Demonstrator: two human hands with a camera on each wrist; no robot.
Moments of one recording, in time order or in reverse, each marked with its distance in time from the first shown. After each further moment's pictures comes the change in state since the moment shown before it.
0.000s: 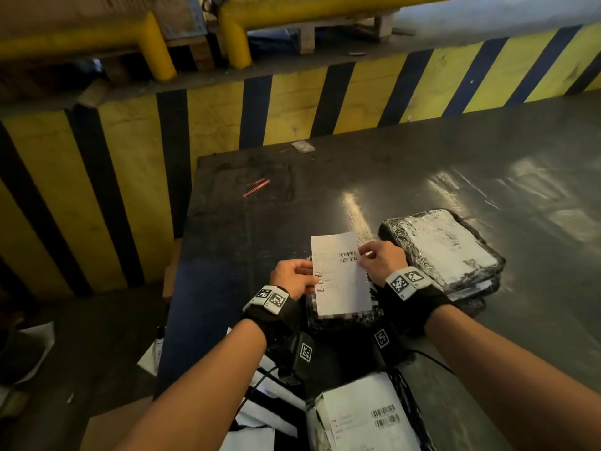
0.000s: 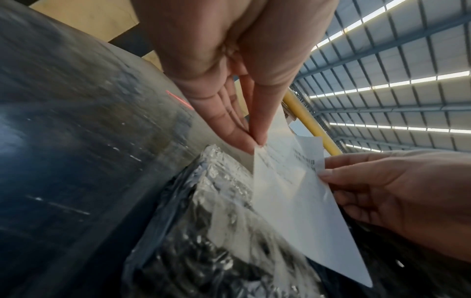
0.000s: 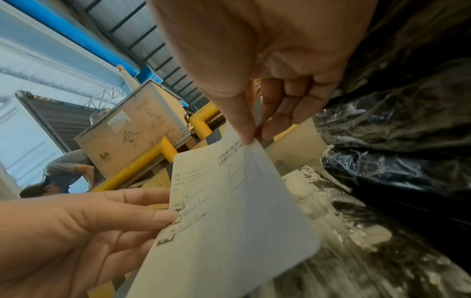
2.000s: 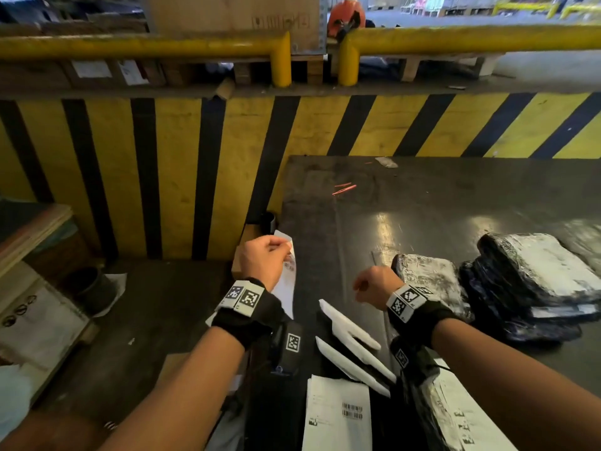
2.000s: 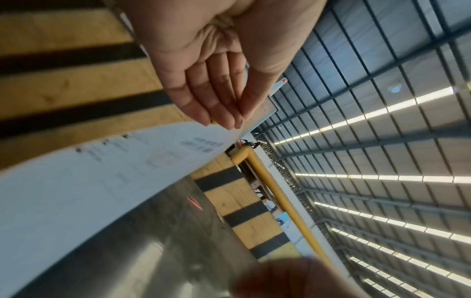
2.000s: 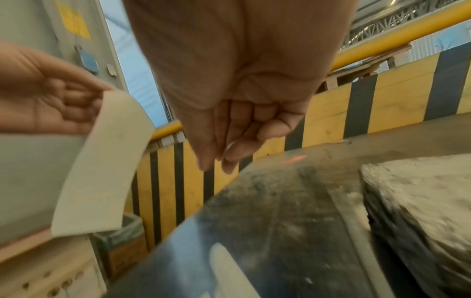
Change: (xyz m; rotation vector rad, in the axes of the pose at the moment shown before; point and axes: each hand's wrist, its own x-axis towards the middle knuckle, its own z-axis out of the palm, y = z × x) left_hand -0.138 -0.037 -0.222 -0.038 0.609 0.209; right_hand -0.110 -0.127 0.124 -0.481 -0.316 -0.440
